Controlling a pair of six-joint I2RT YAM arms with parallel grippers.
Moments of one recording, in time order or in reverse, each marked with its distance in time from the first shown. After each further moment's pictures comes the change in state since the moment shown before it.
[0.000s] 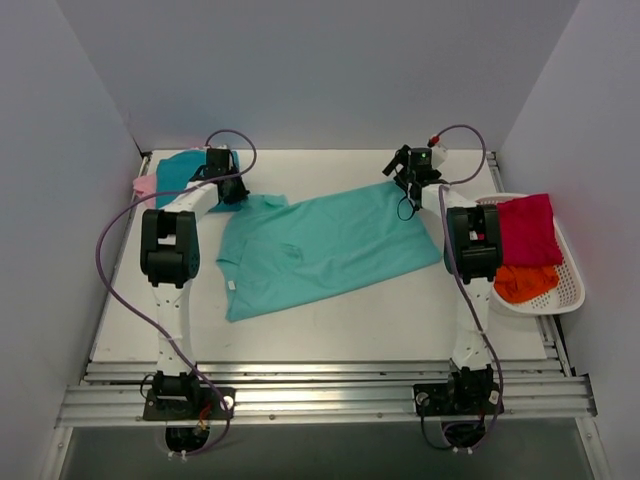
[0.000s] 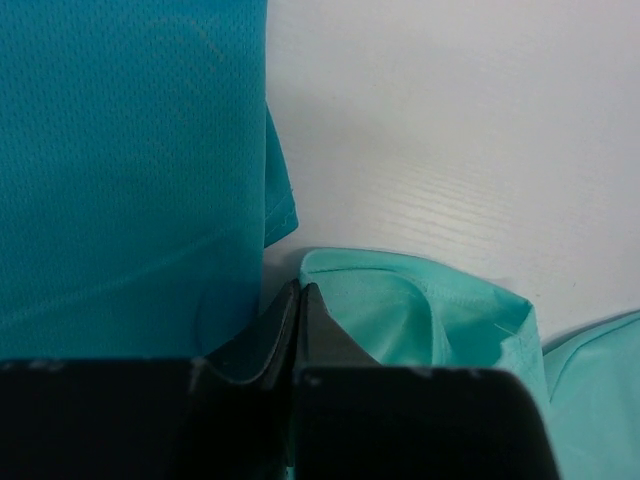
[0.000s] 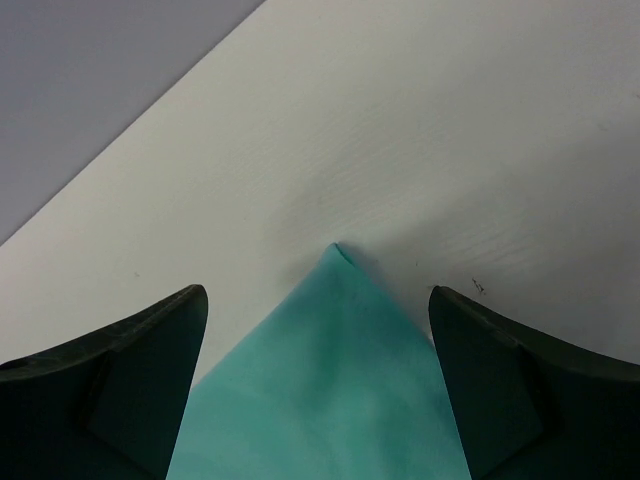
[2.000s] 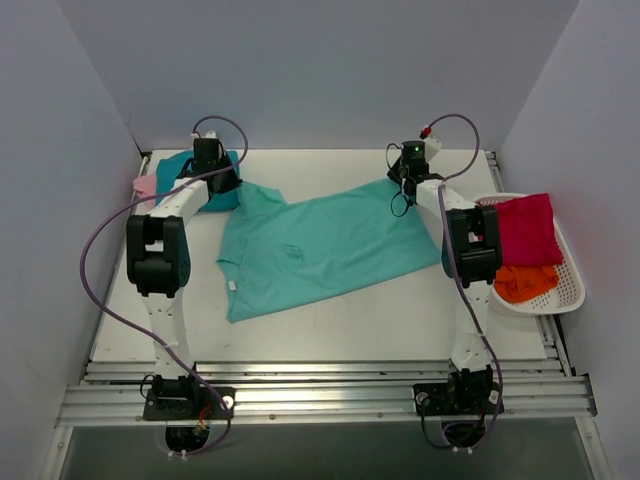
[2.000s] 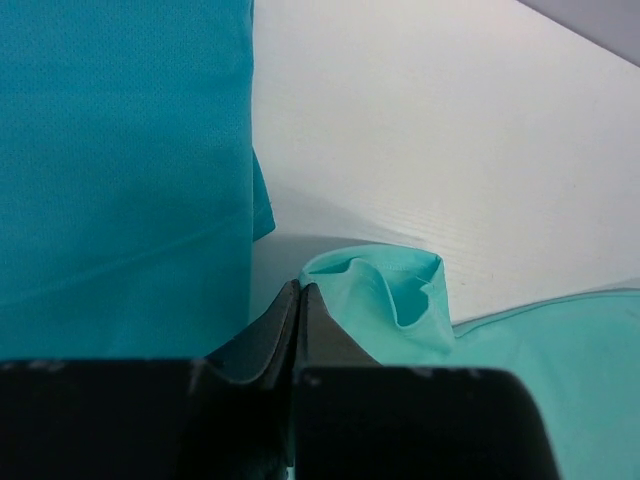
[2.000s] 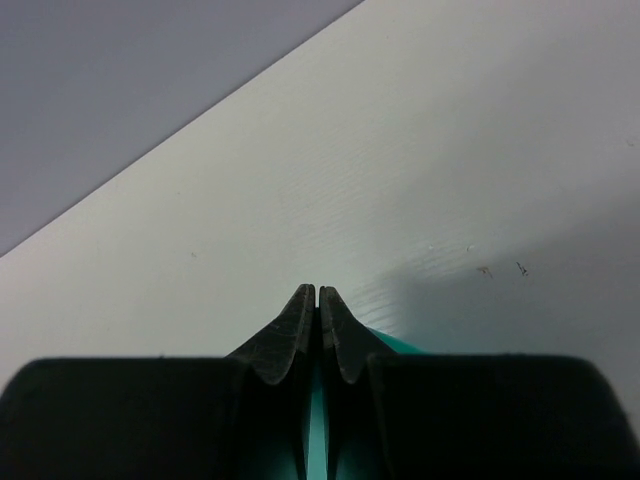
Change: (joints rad) left arm 0.020 -0.141 -0.076 0.048 0.007 0.000; right arm 0.044 -0.032 0.035 -0.042 0.050 -0.052
